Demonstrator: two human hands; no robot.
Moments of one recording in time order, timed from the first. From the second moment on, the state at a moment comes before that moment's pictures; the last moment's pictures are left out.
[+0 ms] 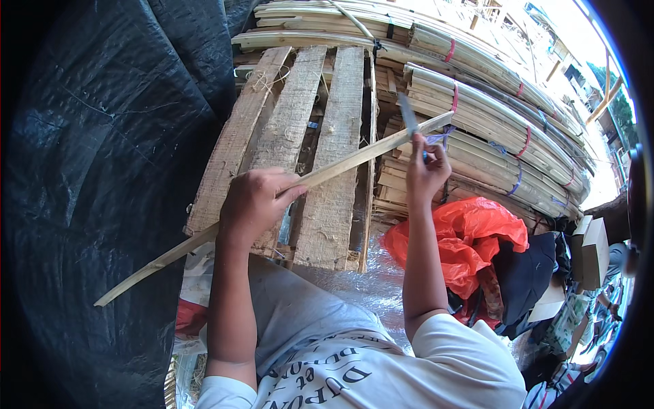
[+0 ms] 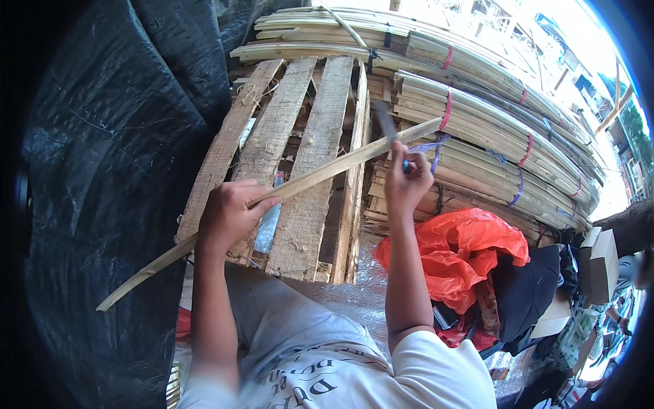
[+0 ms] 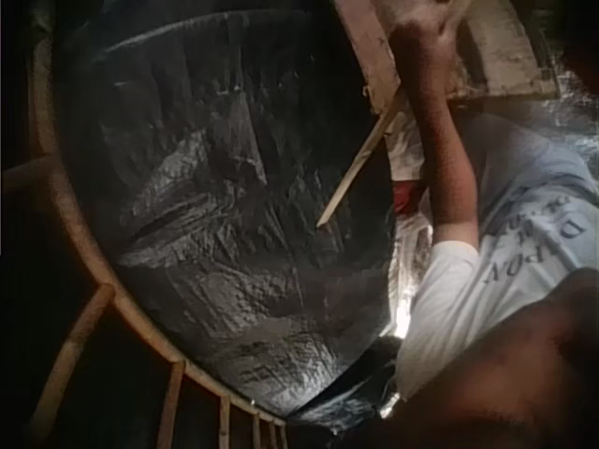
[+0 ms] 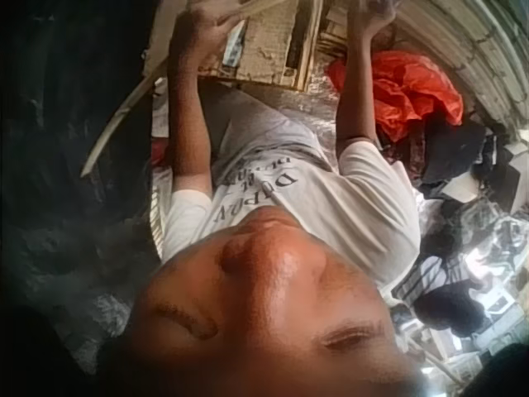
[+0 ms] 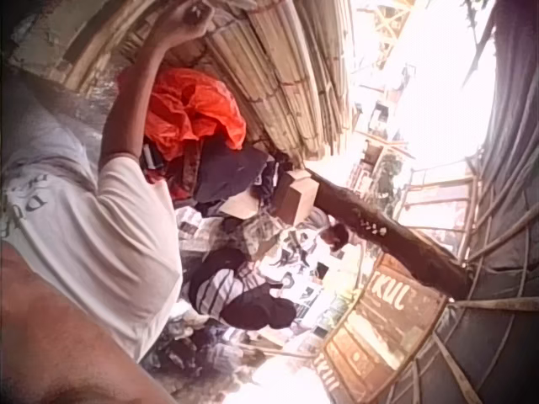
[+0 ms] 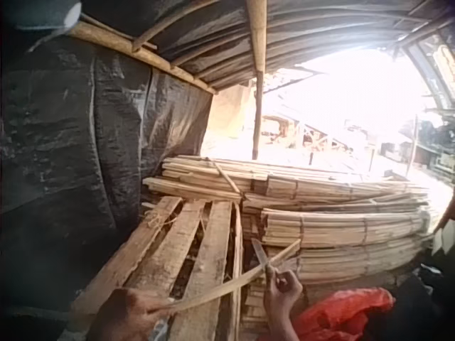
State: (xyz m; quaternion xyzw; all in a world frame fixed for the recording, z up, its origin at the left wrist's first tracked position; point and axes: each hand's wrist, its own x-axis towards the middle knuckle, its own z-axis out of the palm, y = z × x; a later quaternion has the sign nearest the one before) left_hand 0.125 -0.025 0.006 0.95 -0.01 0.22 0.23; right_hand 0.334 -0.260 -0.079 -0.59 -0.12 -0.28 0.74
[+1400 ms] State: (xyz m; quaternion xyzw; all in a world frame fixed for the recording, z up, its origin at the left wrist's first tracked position) left_hand 0.123 -0.024 0.004 0.95 0.01 0.22 0.23; right_hand 0.314 -0.242 -0.087 -0.68 -0.28 -0.20 0.65
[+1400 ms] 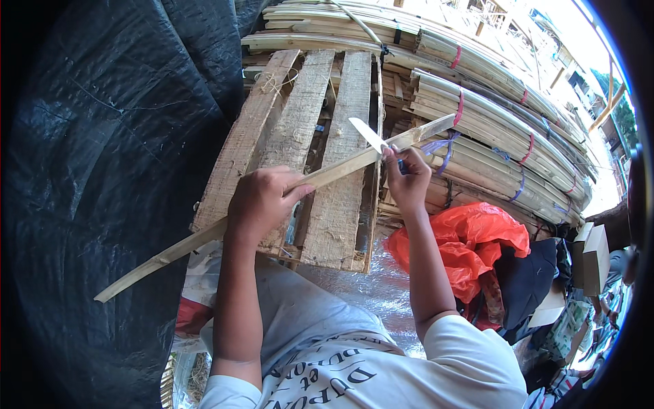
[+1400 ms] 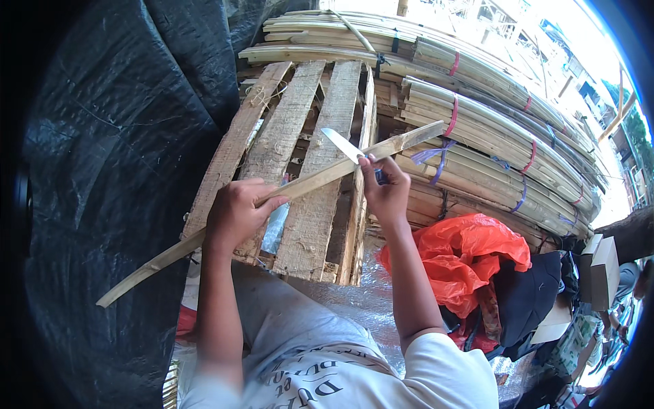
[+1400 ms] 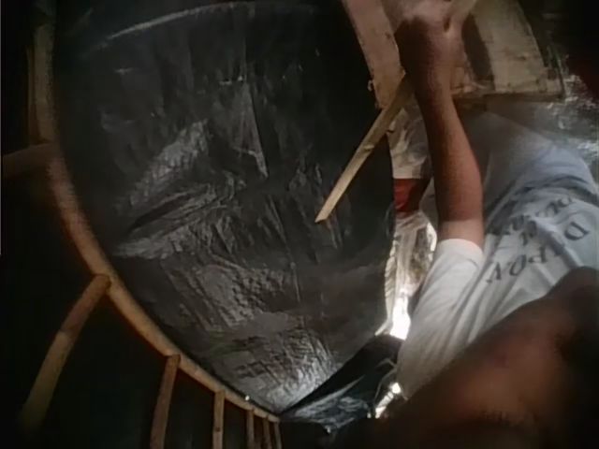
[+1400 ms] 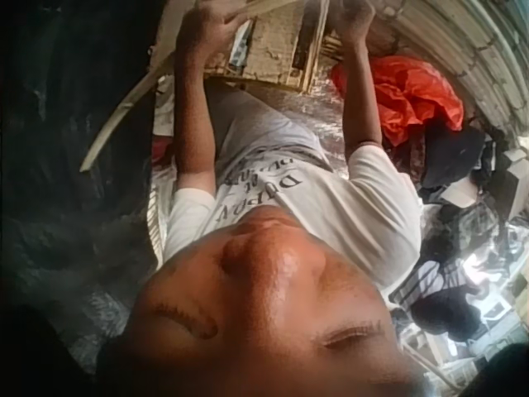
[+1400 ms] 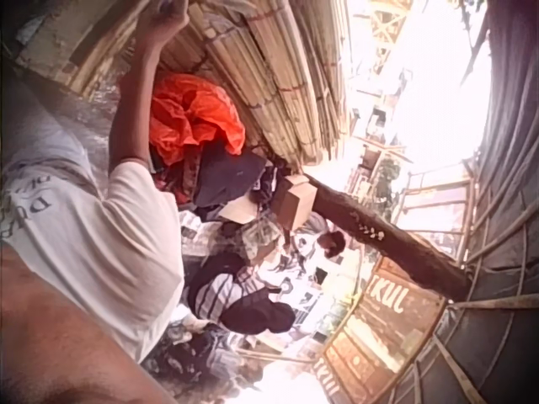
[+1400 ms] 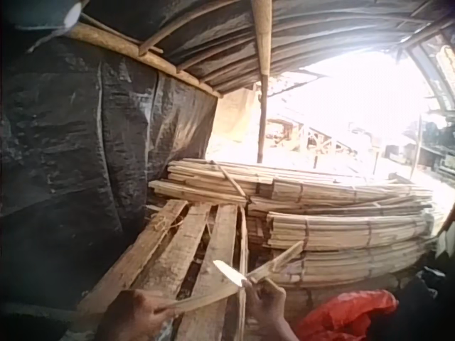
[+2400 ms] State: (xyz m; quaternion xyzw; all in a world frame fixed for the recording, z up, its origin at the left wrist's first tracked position) left_hand 0.118 -0.029 0.007 0.95 0.02 0.23 0.20; right_hand 0.289 -0.256 -0.035 -0.75 -0.20 -0.09 0.62
